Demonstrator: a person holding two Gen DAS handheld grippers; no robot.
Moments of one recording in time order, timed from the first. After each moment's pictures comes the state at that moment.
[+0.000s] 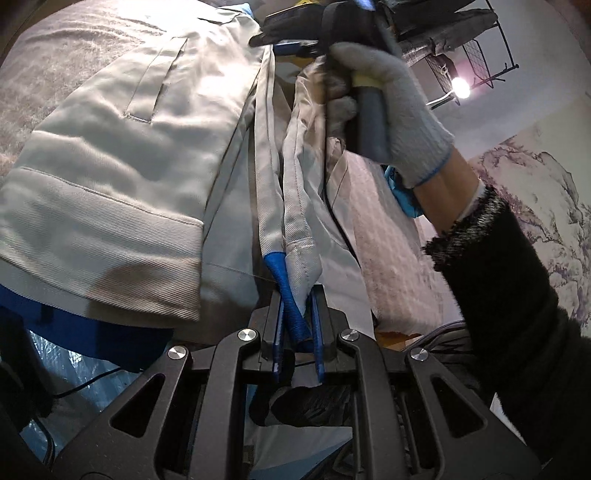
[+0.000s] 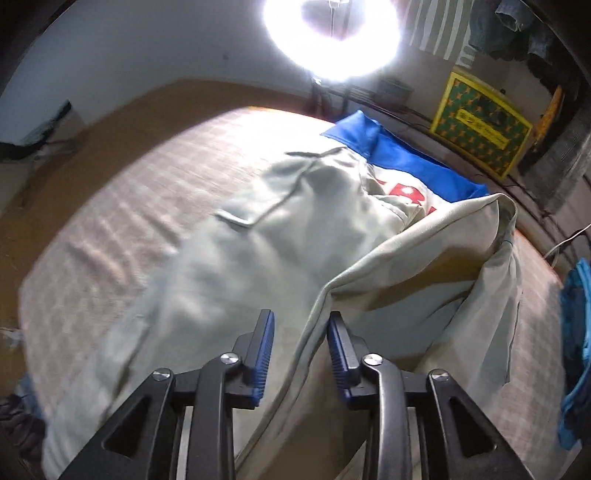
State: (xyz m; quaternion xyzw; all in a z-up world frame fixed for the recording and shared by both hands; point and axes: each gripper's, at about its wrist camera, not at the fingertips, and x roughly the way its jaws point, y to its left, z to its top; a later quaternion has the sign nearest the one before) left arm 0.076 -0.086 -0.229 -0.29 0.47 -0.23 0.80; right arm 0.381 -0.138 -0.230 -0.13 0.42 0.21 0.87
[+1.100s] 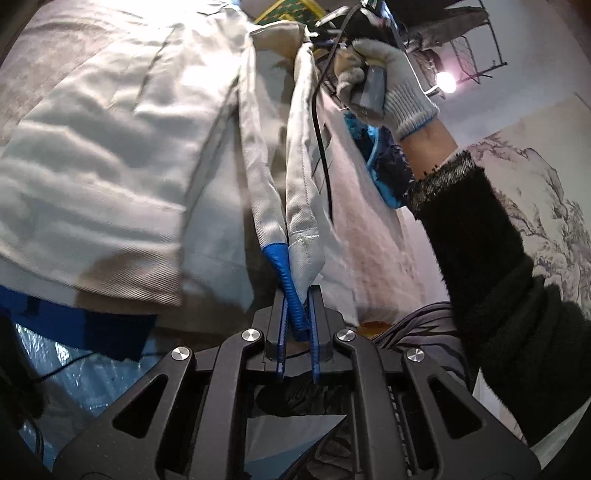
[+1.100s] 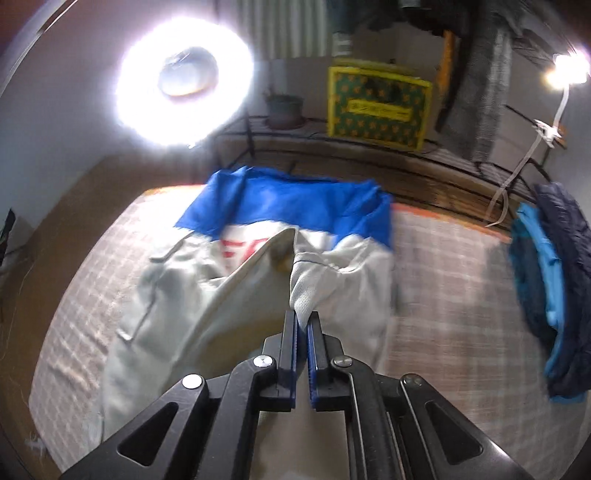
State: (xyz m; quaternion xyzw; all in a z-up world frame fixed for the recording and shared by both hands) left arm 0.083 -0.078 -0.231 -0.30 0.48 -0.26 0.78; right arm 0.444 -0.227 -0.190 0.00 0.40 0.08 0.91
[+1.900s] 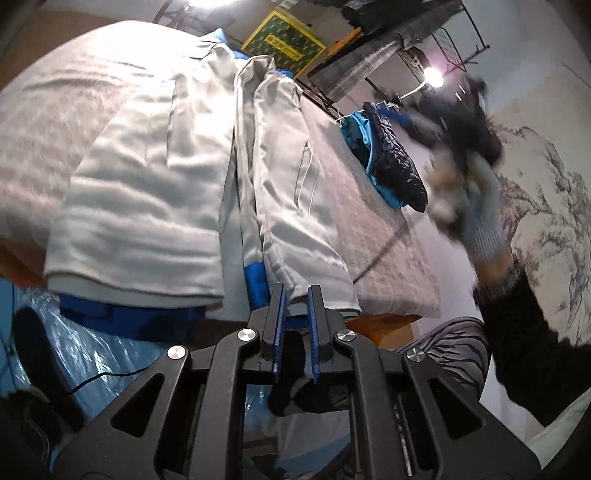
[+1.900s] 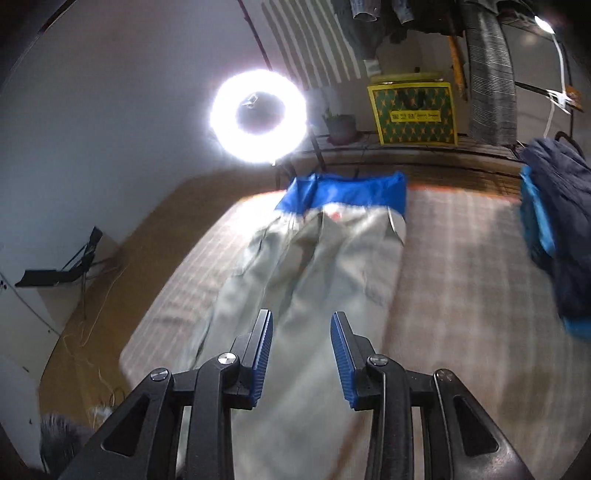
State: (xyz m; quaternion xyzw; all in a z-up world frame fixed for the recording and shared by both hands) left arm 0.059 -0.065 -0.185 -0.23 0.45 -0.26 0.82; right arm 0.260 -0.316 -0.145 0.10 0.36 0.23 0.90
